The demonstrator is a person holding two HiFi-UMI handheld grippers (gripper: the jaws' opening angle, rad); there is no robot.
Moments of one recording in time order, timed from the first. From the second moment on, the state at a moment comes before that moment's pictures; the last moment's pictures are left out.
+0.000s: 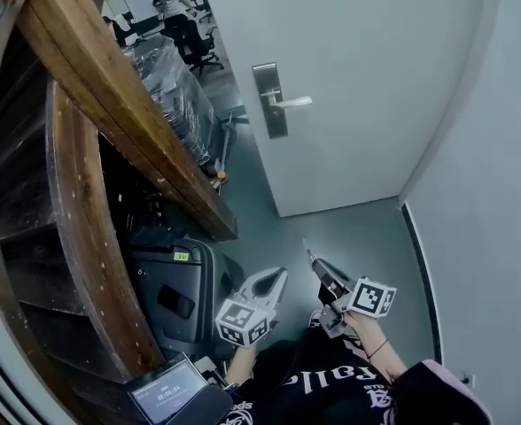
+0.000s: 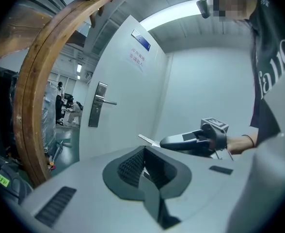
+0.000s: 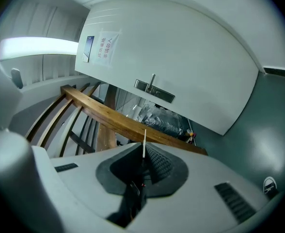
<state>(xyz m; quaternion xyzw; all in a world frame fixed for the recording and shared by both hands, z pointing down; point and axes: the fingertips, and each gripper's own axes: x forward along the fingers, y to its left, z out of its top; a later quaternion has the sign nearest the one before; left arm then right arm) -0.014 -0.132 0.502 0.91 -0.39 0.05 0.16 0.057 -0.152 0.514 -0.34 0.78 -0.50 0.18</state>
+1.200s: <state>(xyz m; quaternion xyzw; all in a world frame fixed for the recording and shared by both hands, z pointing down) -0.066 -0.402 0.492 0.93 -0.33 0.08 0.11 0.014 -0.468 0.510 -0.39 0.73 -0.51 0.23</state>
